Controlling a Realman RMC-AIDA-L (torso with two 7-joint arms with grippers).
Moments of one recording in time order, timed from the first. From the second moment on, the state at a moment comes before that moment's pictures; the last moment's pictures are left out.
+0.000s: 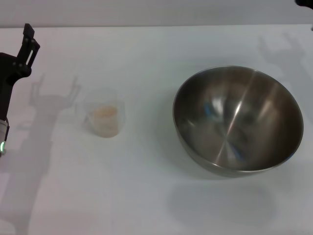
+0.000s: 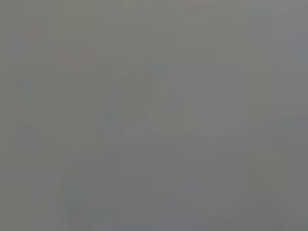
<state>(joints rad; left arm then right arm) -0.33 -2.08 -0.69 -0.36 2.13 1.42 0.00 0.19 2.08 -1.59 -1.02 -0.12 -0.52 0.48</state>
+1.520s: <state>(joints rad) -0.32 -2.07 -0.71 -0.35 2.12 1.49 0.00 0.61 2.04 -1.18 -1.60 0.50 1.51 -0.26</state>
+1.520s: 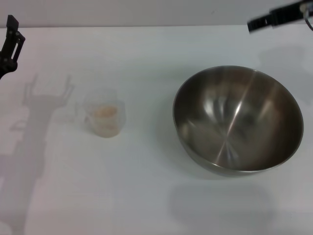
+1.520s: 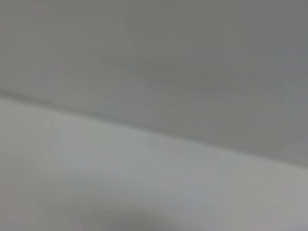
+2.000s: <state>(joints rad) -0.33 -2.07 -0.72 -0.34 2.12 1.50 0.00 0.67 2.02 -1.17 -1.44 0.42 1.66 -0.37</state>
